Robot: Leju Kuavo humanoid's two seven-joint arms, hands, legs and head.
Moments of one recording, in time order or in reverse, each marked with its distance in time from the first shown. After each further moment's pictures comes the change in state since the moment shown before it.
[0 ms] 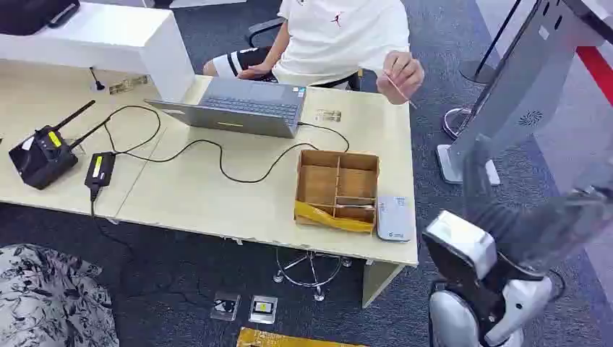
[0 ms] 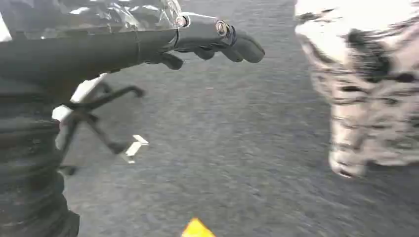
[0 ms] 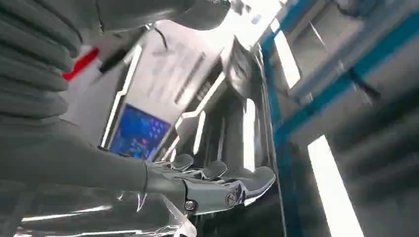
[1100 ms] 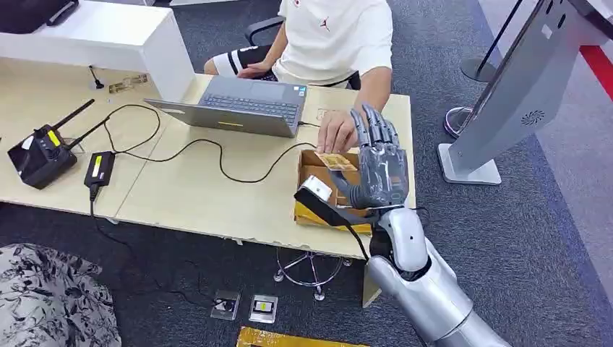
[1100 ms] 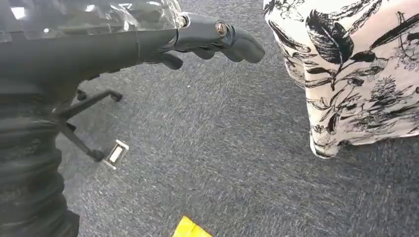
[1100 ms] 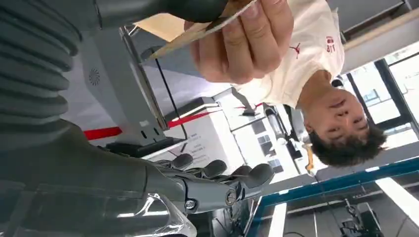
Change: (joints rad) left arm 0.001 0.051 0.000 0.102 -0.042 0.000 -0.067; right arm -0.264 -0.090 0.350 0.660 -0.180 0.152 0.103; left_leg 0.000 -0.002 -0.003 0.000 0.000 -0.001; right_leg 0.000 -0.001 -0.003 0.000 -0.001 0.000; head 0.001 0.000
